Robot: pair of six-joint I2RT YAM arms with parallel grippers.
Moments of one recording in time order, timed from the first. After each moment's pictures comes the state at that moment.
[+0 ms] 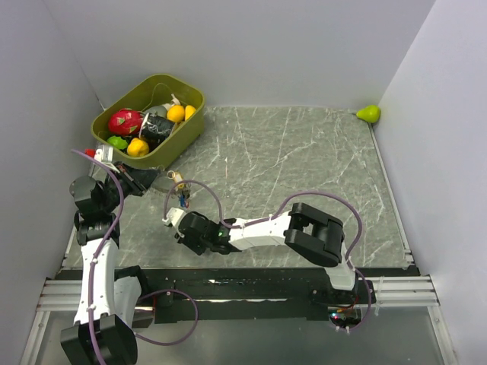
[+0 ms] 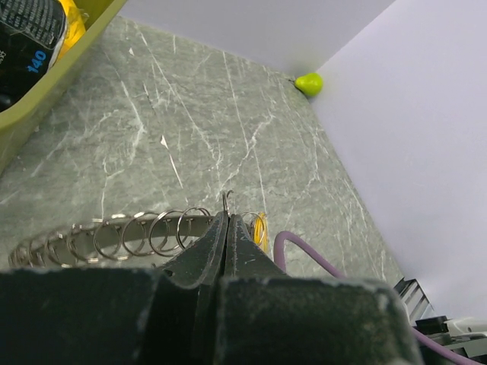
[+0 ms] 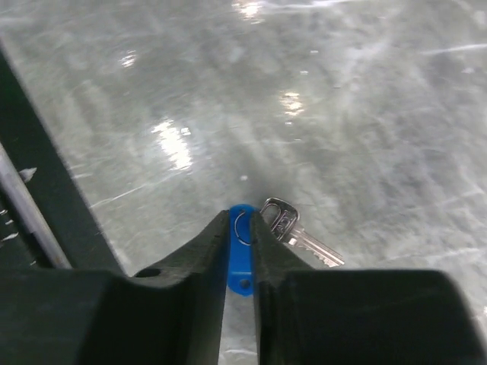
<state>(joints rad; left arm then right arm) 0.29 0.75 0.54 0.18 0.85 -0.62 1.27 2.01 1.26 -0.05 0.10 0.11</state>
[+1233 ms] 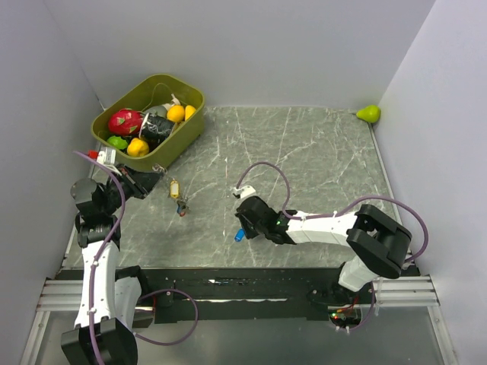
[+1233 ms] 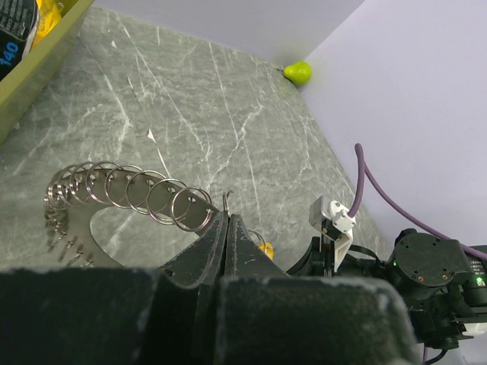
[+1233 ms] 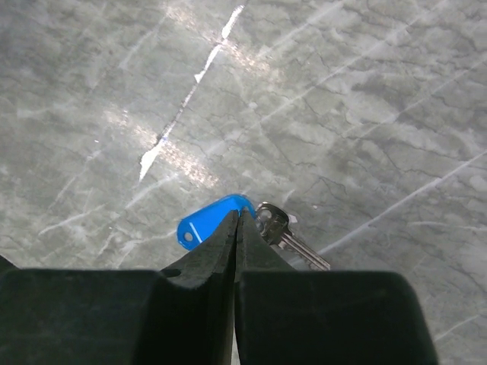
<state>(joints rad) 0.28 0.73 0.53 0.18 0.89 -0.62 1.00 1.54 0.74 -0.02 0.20 0.41</state>
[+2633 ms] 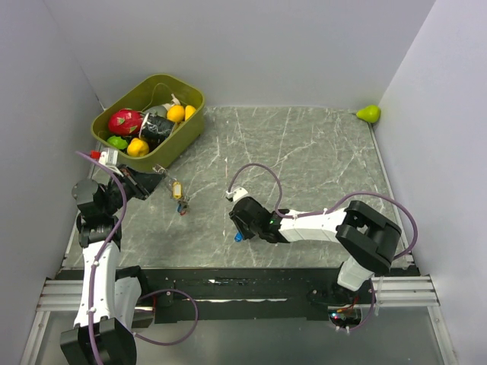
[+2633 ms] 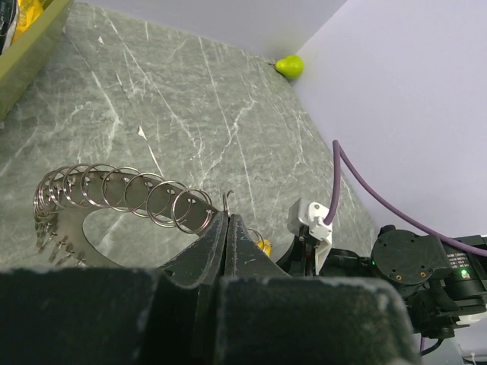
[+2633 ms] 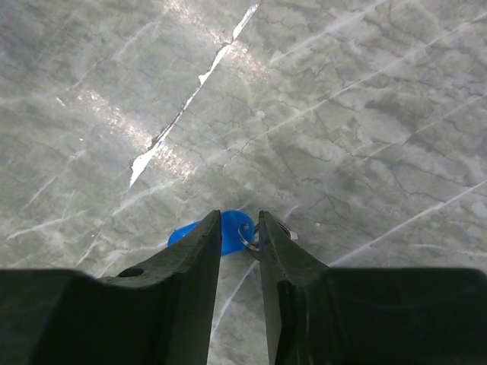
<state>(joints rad) 0.27 0.73 0.51 0.21 0.91 -0.63 1.03 1.61 0.79 -0.04 0.22 0.32</state>
